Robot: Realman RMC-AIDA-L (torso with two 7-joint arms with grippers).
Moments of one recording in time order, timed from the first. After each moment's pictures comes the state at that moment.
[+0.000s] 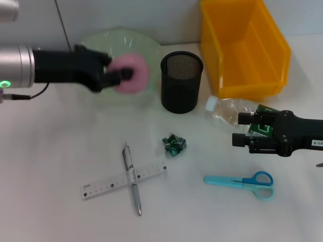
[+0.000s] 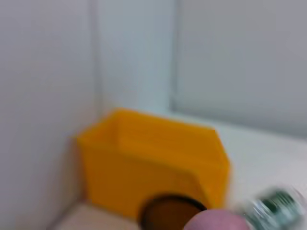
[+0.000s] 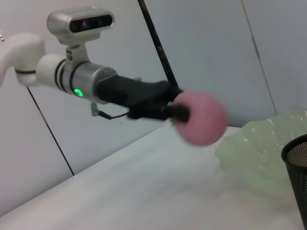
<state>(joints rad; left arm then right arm) -0.79 -2.06 0.72 0.77 2.11 1.44 -1.55 0.47 2.03 -0.43 -0.62 -2.12 -1.76 1.39</state>
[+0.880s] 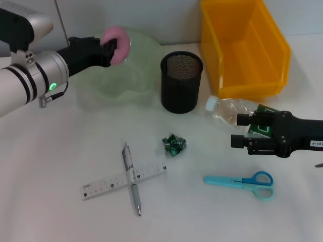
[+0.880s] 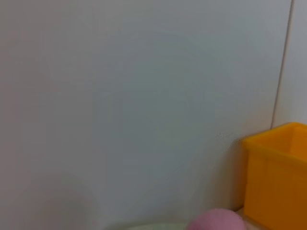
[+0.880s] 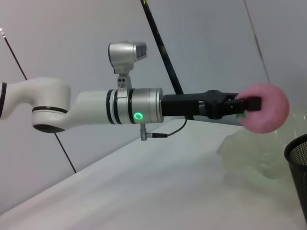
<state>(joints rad) -0.90 -2.08 0.73 0.21 1.53 0.75 -1.01 0.48 2.03 -0.45 -0.62 -2.12 -1.76 1.39</state>
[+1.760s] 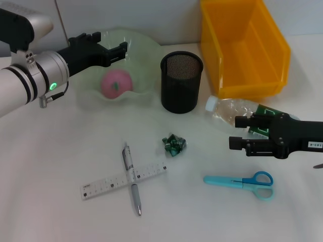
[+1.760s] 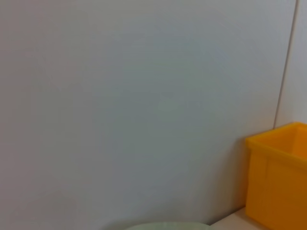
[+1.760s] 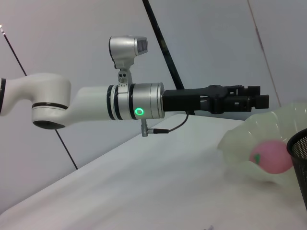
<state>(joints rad) -0.90 -2.08 0.73 0.20 1.53 0.75 -1.02 0.48 2.03 -0.46 -0.62 -2.12 -1.75 1.40</state>
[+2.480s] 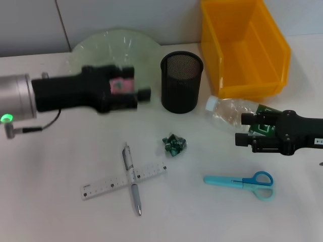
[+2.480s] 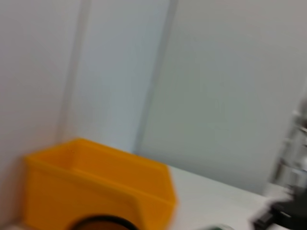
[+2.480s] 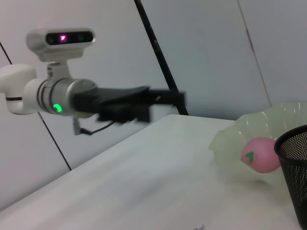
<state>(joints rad) -0.62 -2.01 1.09 0.68 1.58 1.39 -1.49 0.48 2.01 -0.45 -0.62 -2.12 -1.75 1.41</state>
